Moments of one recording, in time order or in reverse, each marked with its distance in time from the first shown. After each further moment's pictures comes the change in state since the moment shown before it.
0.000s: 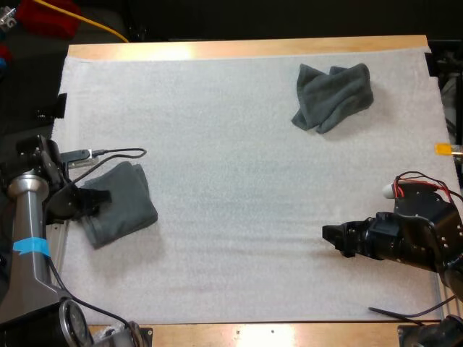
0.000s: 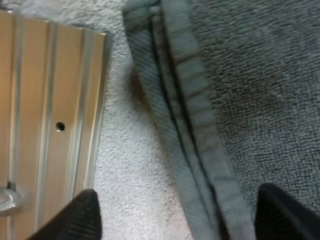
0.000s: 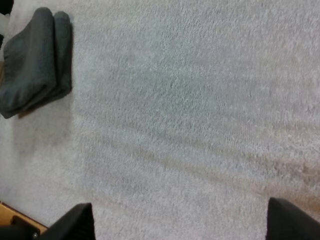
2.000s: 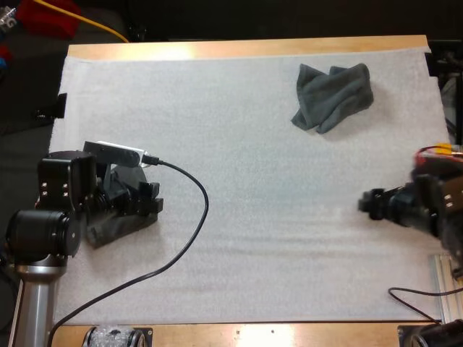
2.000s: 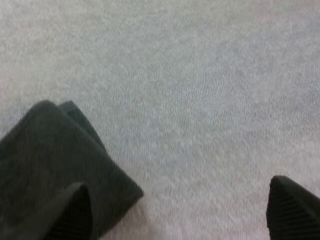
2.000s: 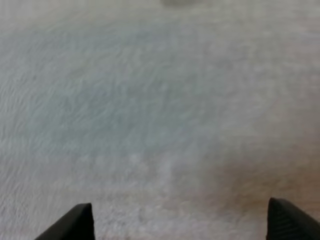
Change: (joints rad) left arm -0.433 -0.534 -0.052 0.033 0.269 -0.049; right arm -0.367 0.147 0.000 -0.007 0.177 -0.248
